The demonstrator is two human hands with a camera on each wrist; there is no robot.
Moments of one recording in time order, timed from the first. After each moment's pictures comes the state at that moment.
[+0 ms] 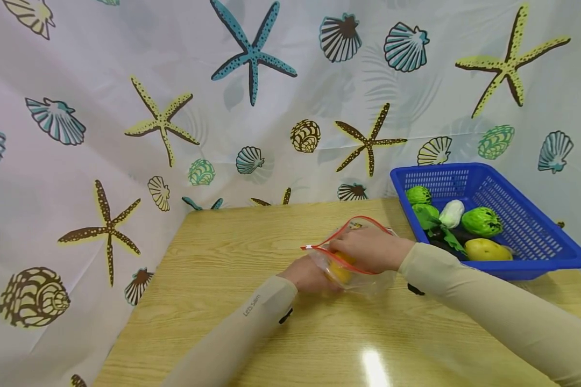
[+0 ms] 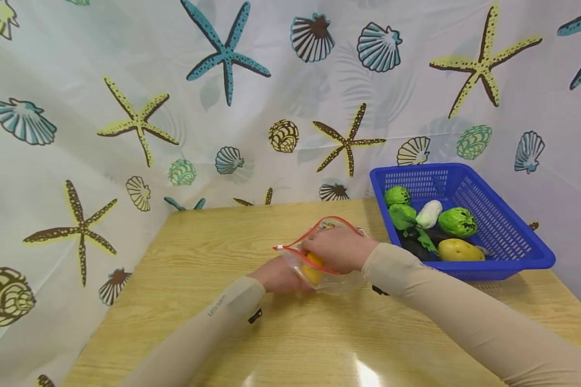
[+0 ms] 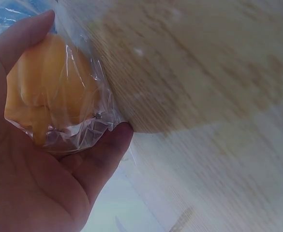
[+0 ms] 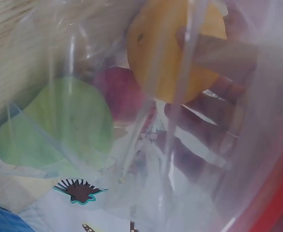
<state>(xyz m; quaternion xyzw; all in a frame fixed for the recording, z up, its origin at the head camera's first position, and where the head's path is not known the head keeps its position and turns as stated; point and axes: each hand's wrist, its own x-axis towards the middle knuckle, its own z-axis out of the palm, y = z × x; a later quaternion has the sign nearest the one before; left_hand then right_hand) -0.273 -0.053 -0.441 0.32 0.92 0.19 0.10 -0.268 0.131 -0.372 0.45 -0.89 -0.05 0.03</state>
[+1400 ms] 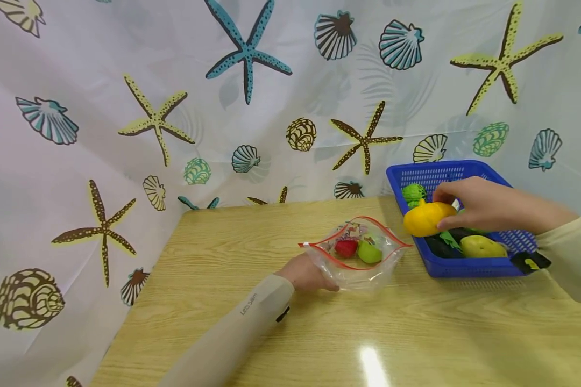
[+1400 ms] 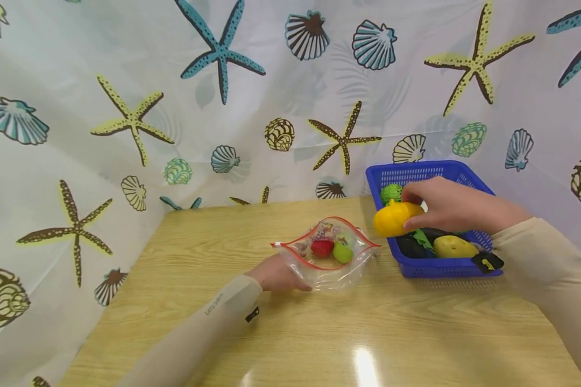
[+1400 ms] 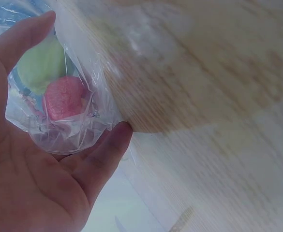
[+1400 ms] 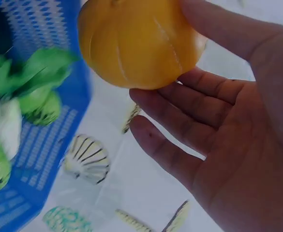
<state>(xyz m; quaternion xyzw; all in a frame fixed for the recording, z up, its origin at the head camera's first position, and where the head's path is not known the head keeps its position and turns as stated) -0.267 -0.050 -0.436 0.21 0.95 0.17 0.15 -0.236 0.296 -0.274 0.25 -0.96 0.10 0.00</state>
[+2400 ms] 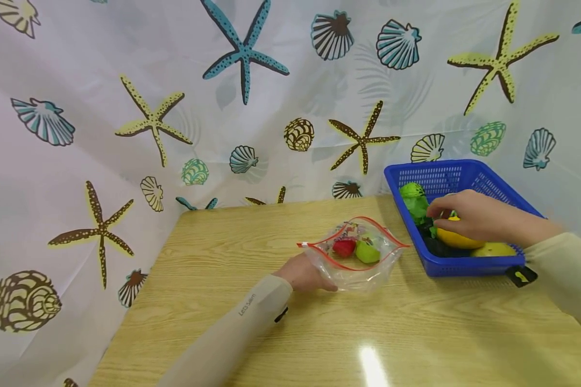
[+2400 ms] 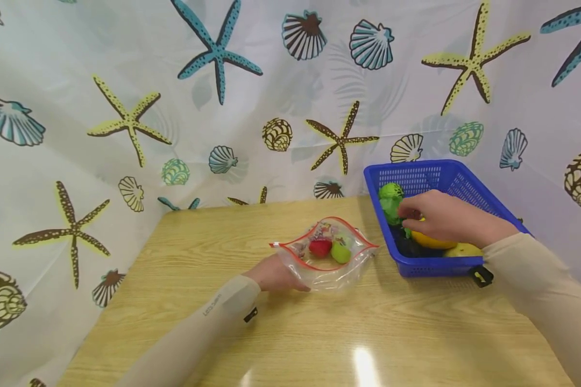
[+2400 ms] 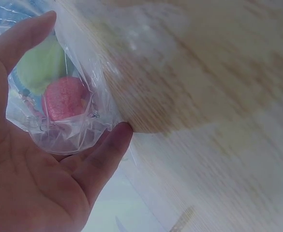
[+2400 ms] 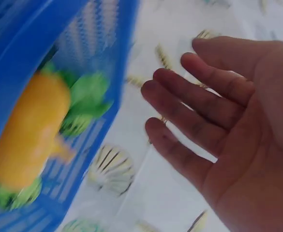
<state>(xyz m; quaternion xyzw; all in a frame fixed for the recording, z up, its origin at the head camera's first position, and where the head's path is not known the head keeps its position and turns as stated) -0.270 -0.048 -0.439 0.21 0.95 0.17 0.16 -0.240 0.305 -0.307 0.28 -0.95 0.10 0.01</state>
